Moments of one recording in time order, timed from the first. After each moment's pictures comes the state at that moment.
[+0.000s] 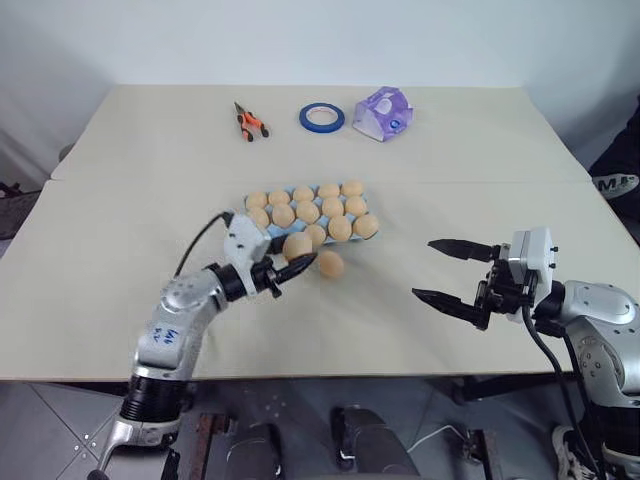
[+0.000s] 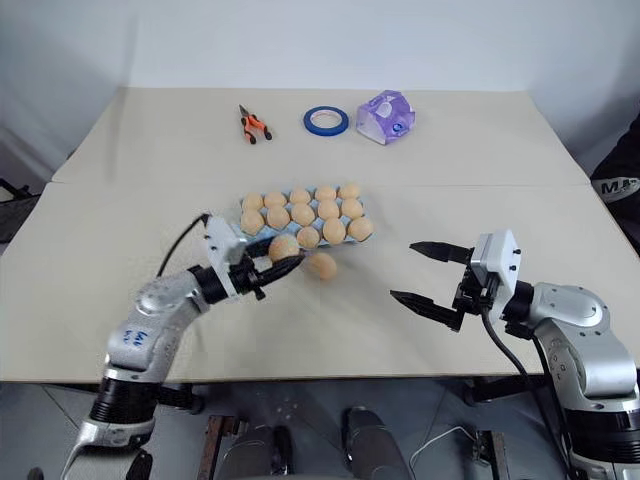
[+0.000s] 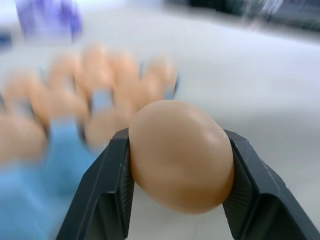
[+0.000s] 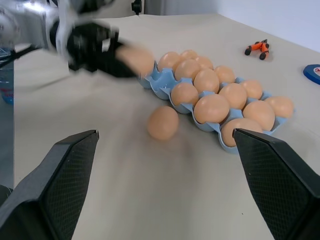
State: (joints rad) left arm -0.41 0.37 0.02 -0.15 -0.34 0.36 -0.71; right arm -0.17 -0.72 -0.20 -0.23 0.58 0.27 1.10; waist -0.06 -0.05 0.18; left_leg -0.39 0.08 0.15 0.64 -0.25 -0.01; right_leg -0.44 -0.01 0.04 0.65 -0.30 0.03
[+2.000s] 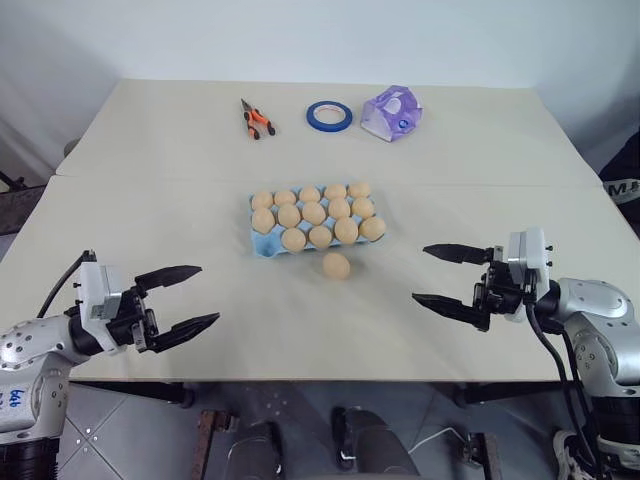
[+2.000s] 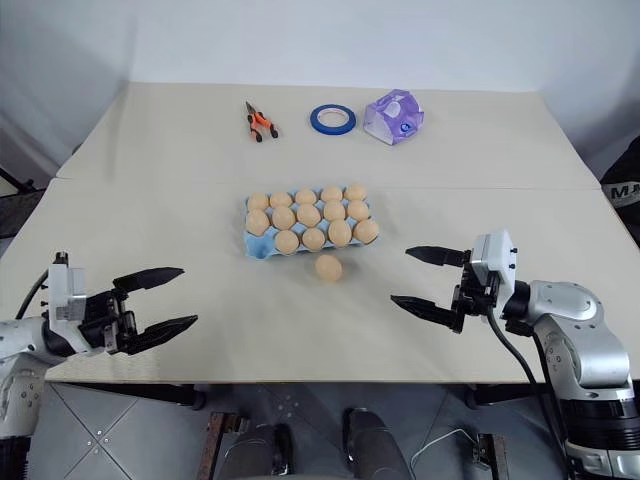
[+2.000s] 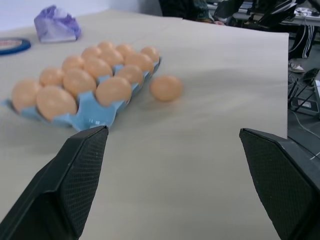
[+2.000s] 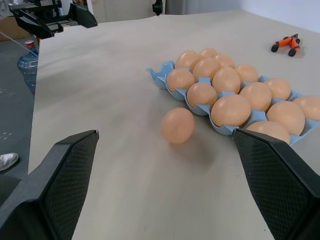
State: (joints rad) left arm -0.04 0.67 0.36 -0.12 -0.58 0.14 -1.18; right arm -0.22 -0.72 -0.17 -0.14 0.59 0.26 1.19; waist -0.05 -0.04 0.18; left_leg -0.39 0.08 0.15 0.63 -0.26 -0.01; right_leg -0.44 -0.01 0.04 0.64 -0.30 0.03
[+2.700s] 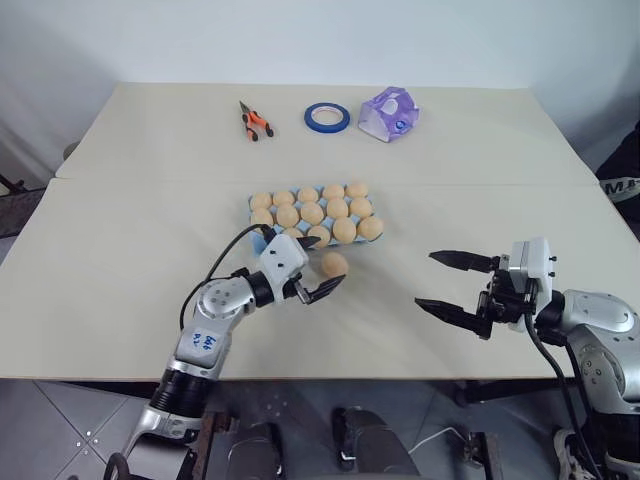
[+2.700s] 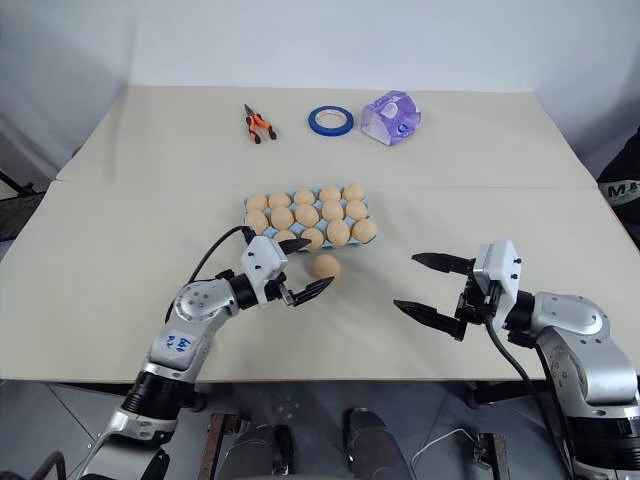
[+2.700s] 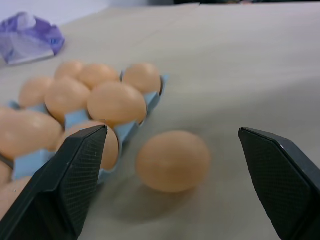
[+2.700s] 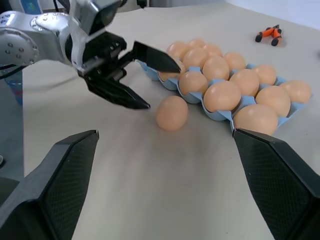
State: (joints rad) left arm -0.41 0.26 -0.18 0.06 -0.06 0.11 -0.61; right arm -0.12 -0.72 -0.20 -0.22 0.59 0.27 1.11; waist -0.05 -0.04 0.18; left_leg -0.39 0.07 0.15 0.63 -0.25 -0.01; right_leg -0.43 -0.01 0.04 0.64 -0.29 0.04
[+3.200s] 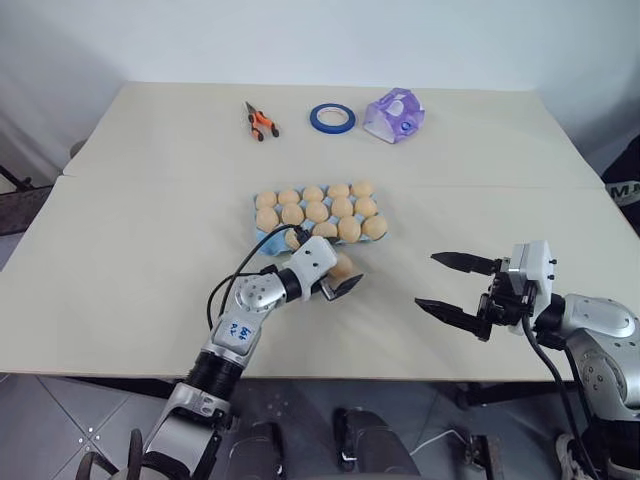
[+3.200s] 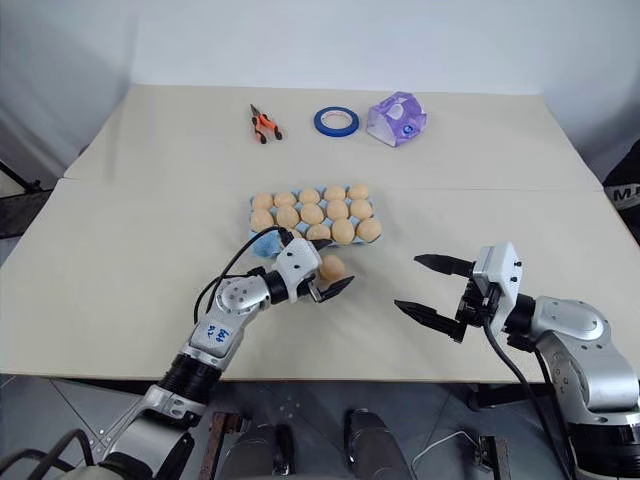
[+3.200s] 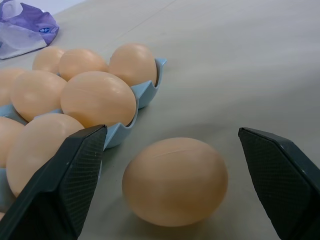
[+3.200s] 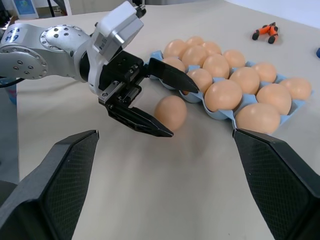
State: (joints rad) left arm -0.51 0.19 -0.25 0.24 0.06 0.04 -0.53; right arm -0.10 -0.72 -0.20 -0.25 0.59 0.28 1.08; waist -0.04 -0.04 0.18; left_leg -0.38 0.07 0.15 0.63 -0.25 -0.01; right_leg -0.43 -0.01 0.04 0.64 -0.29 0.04
